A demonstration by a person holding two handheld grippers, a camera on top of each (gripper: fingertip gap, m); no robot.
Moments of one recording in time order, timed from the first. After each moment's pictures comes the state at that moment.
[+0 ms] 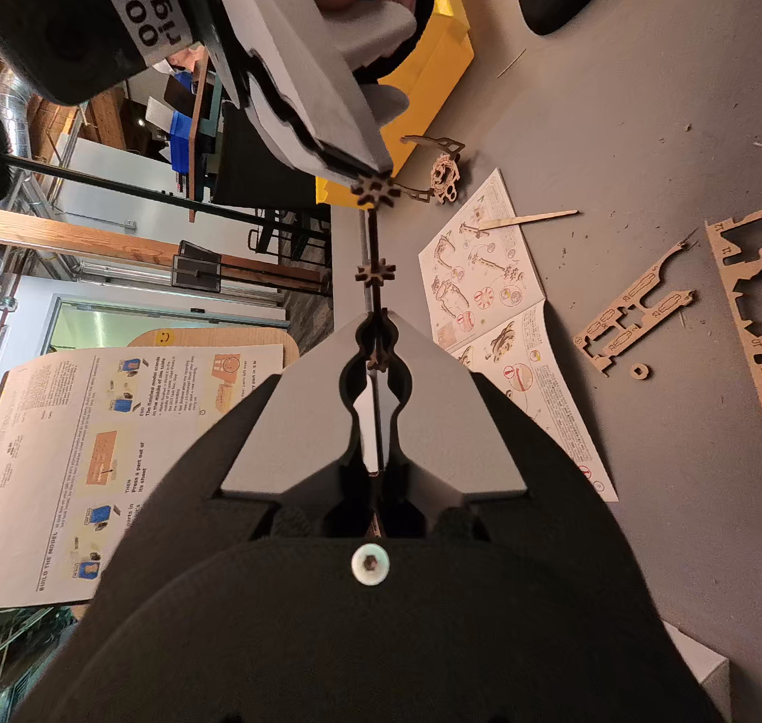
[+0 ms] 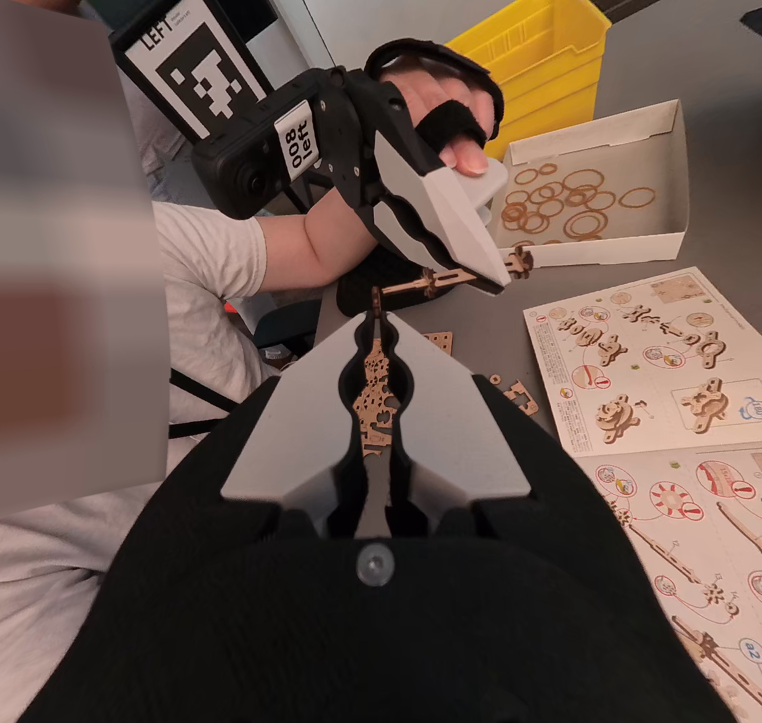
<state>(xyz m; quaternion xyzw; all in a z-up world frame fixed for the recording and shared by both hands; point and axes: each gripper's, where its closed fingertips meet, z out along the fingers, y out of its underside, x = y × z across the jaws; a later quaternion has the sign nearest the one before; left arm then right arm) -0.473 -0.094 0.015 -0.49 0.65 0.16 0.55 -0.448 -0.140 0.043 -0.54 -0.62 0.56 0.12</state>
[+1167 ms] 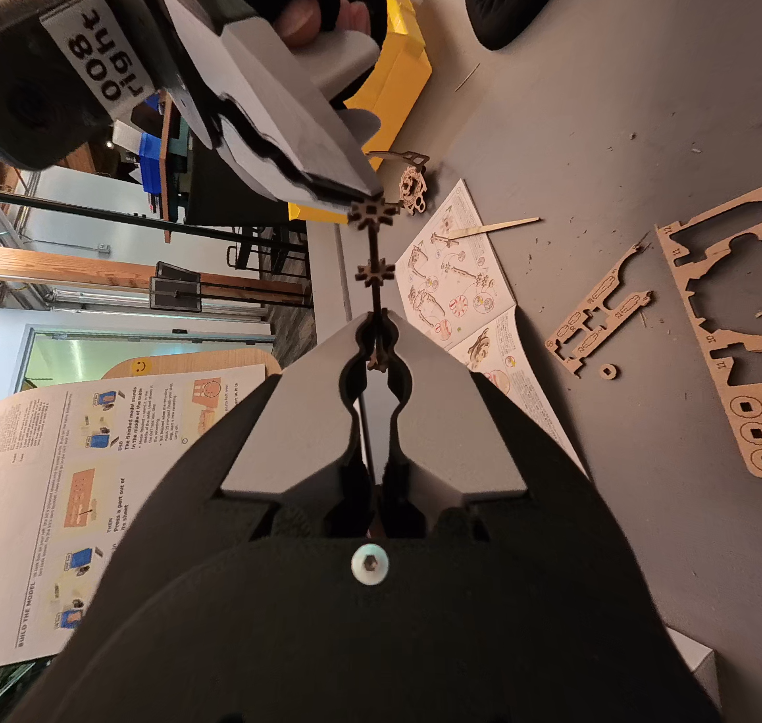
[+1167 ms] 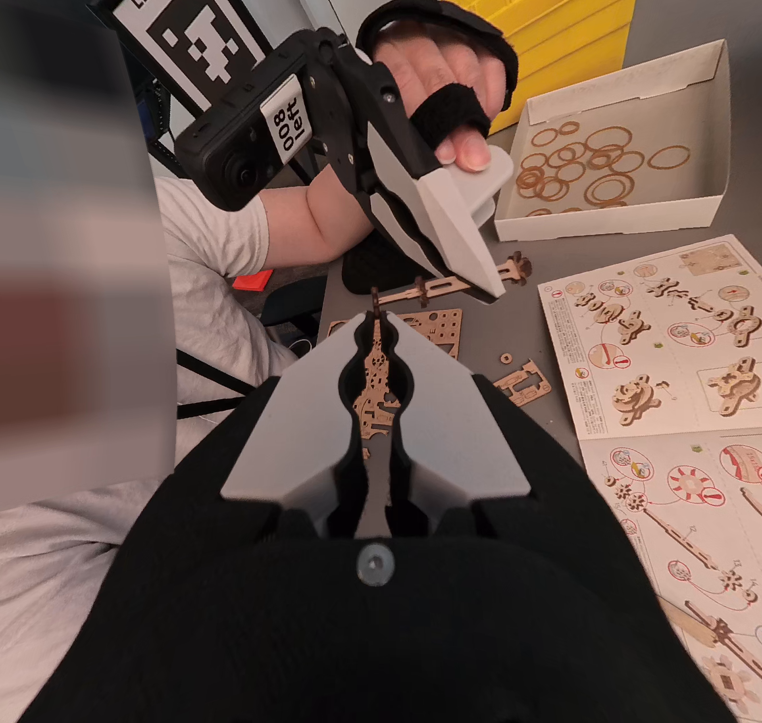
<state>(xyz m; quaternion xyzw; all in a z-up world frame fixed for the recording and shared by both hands) -0.459 -0.100 0.002 -0.48 0.68 0.15 0.53 -0.443 -0.147 0.029 -0.54 -0.64 0.54 0.09</state>
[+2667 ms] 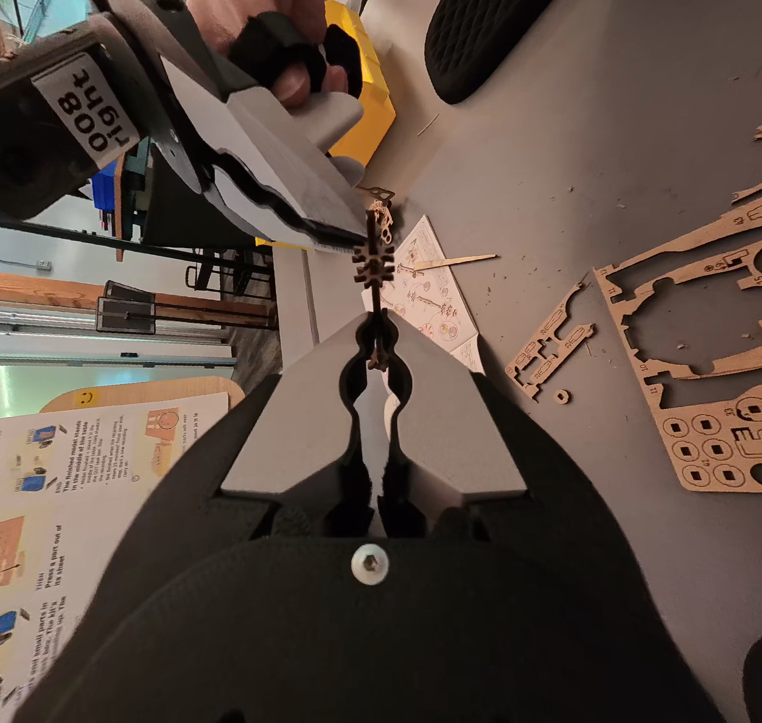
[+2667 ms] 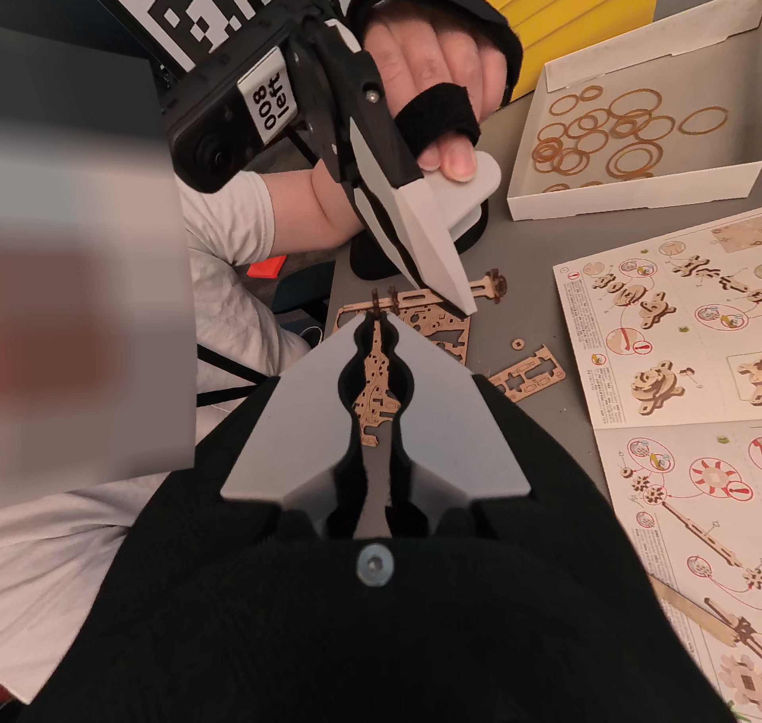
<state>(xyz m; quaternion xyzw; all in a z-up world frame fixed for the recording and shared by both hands) -0.444 -0.114 -0.005 -0.49 0.70 0.09 0.52 -0.441 -0.149 0.022 -0.55 -0.64 0.54 0.05</state>
